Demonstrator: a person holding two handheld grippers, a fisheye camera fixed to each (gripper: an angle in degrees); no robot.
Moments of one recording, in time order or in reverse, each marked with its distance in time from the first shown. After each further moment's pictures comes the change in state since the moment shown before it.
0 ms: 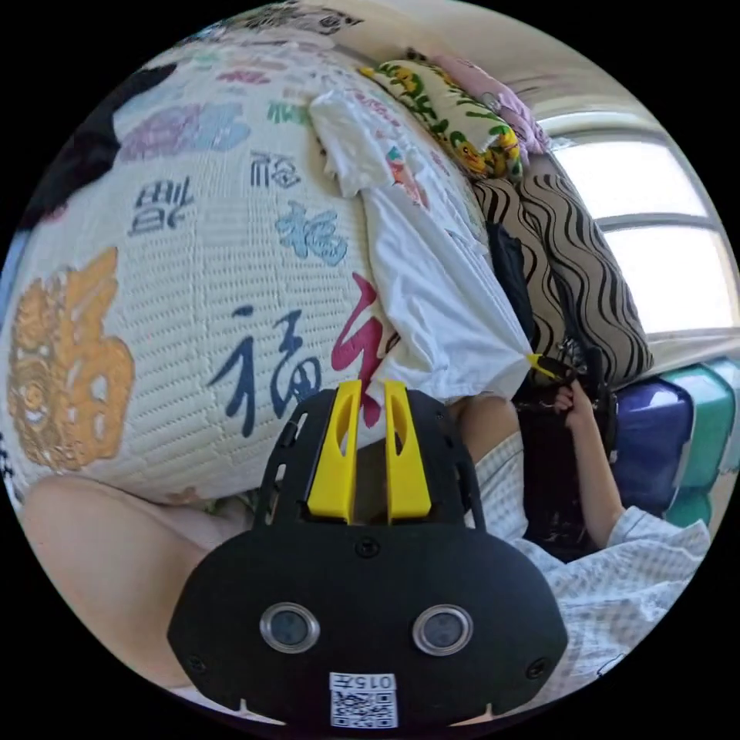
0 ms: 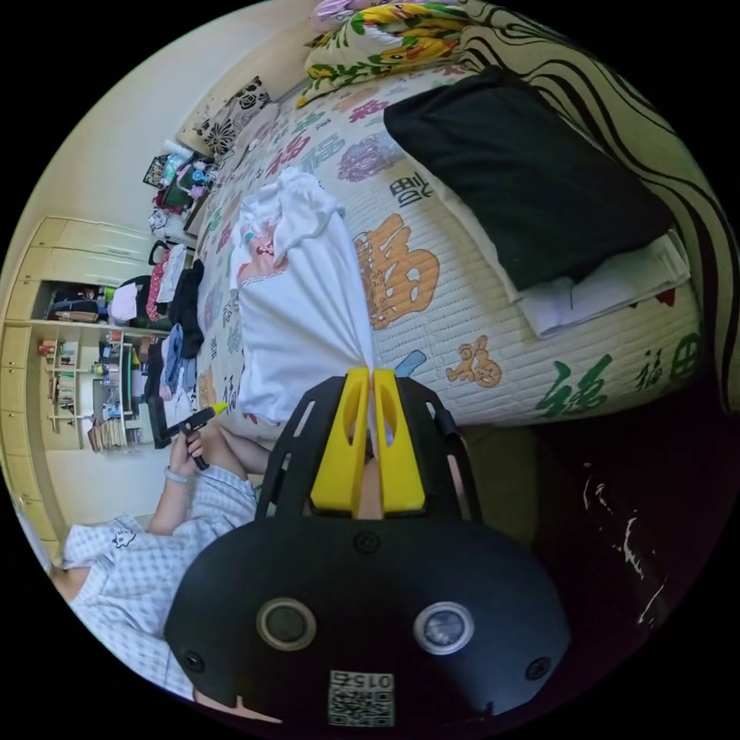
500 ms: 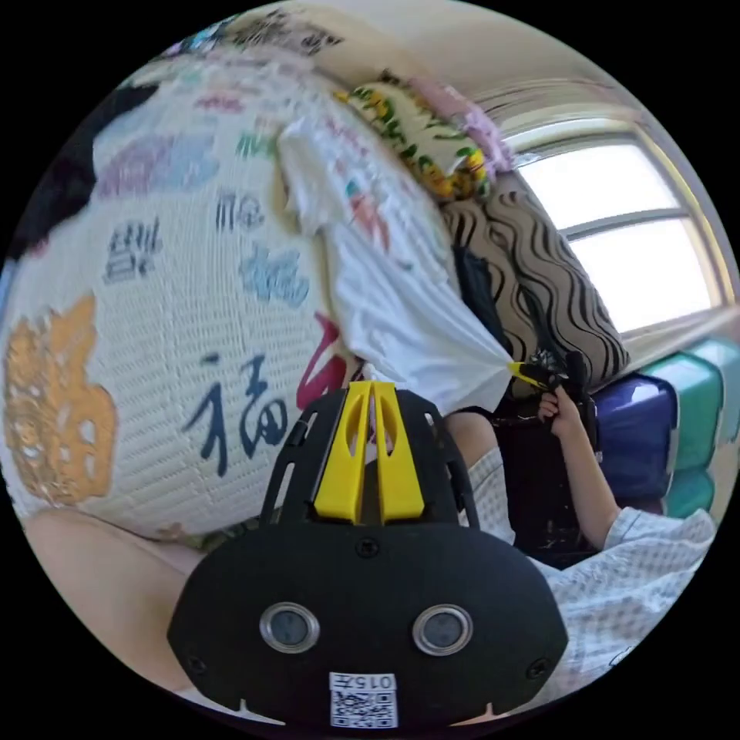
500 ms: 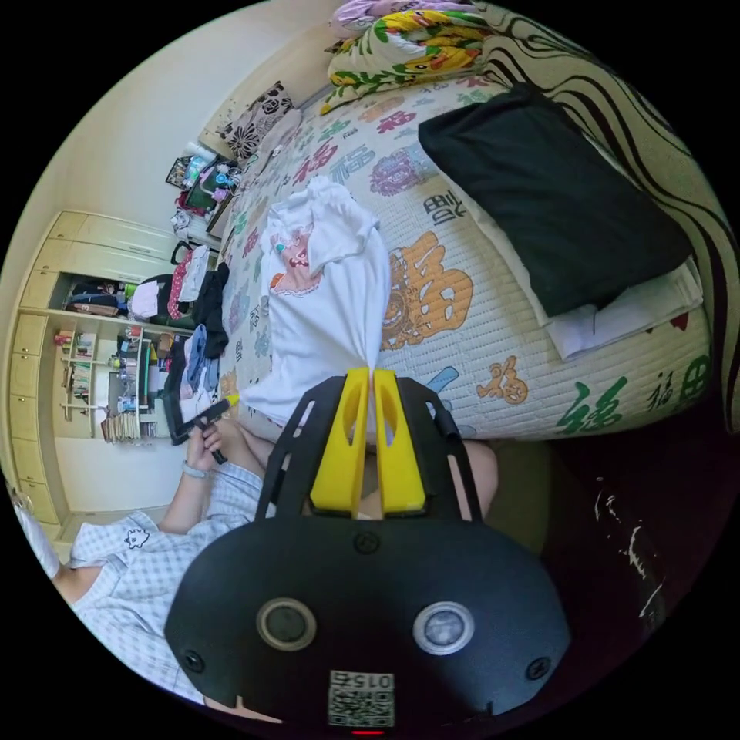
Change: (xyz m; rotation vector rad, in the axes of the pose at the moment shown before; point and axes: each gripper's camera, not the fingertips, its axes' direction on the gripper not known) left arm 0.025 -0.023 0.007 0.131 0.066 0.085; right arm 0.015 -0.030 -0.030 0.032 -0.056 -0.049
